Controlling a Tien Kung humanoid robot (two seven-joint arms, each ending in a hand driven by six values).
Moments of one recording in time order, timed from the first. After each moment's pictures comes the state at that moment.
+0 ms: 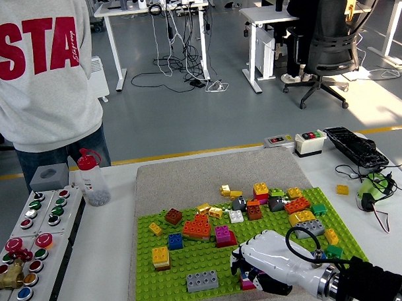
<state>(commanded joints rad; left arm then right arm) -0.03 0.04 -1.28 -0.18 1.00 0.14 0.24 0.63 -0.59 0.47 1.72 -1.96 -0.09 -0.19</state>
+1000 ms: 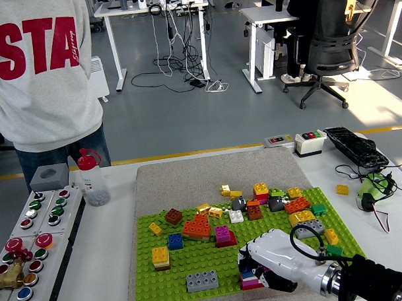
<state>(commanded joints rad) -0.03 0.03 -1.28 -0.18 1.00 0.14 0.23 0.62 -0.59 0.47 1.68 -1.95 -0.08 -0.19</state>
